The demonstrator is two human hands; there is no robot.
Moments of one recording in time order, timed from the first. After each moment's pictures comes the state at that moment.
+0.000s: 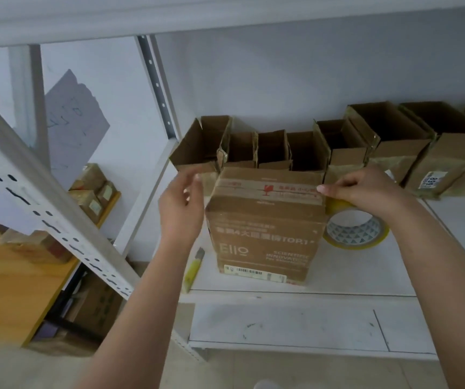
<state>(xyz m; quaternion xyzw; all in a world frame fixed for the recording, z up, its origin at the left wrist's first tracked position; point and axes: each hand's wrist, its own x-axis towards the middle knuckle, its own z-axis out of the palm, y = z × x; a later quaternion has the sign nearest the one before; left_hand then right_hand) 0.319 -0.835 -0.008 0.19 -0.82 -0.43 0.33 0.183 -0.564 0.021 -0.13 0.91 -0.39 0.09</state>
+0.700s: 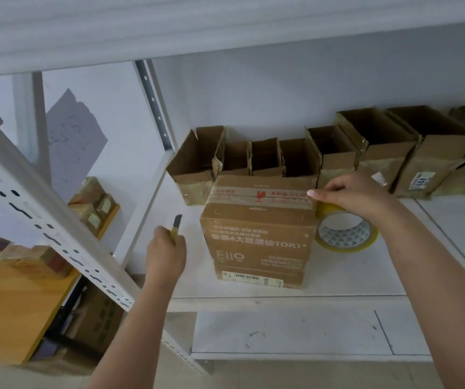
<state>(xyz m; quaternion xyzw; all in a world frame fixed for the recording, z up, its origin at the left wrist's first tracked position) 0.343 -0.864 -0.061 0.36 -0.86 -0.33 0.16 0.182 -0.564 0.019 -0.13 0.93 -0.34 0.09</state>
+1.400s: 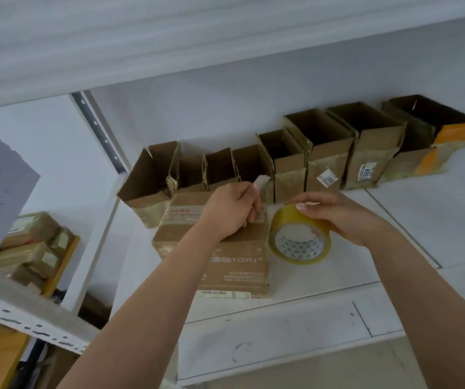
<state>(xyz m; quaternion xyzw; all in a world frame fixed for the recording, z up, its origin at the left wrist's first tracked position) 0.231 -0.731 0.022 -0.06 -0.91 -0.40 0.06 0.187 -0.501 -0.011 -0.15 0.76 -0.59 0.22</state>
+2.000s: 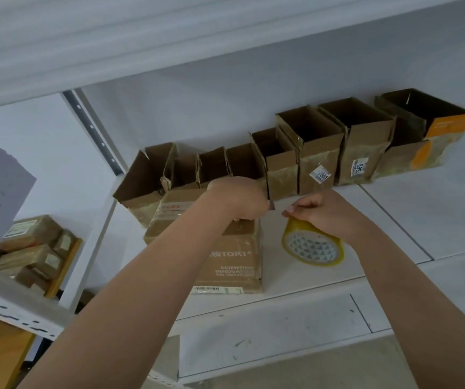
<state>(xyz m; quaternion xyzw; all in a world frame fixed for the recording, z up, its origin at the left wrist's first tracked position) 0.223 -0.677 0.071 -0.03 -0.99 0.00 -0.17 0.206 -0.502 -0.005 -0.12 0.85 -0.50 0.12</state>
